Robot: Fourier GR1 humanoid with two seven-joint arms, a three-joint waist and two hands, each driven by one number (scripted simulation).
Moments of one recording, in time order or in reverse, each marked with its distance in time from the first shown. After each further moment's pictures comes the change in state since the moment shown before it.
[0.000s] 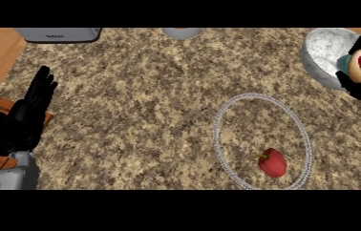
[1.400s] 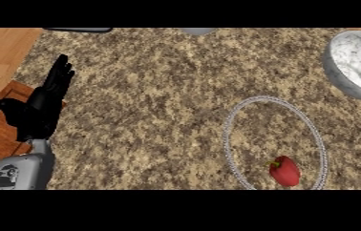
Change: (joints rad) left arm -0.087 -0.043 -0.046 0.010 -0.027 -0.013 0.013; right arm -0.456 -0.102 -0.089 1.162 0.160 -0.165 -0.433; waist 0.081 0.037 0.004
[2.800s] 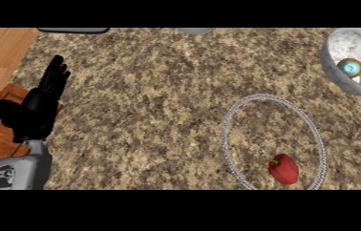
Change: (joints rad) left arm 0.007 0.005 0.022 0.012 0.004 0.001 -0.022; right arm 0.040 -0.246 -0.413 0.317 -0.400 0.549 -0.111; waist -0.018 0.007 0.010
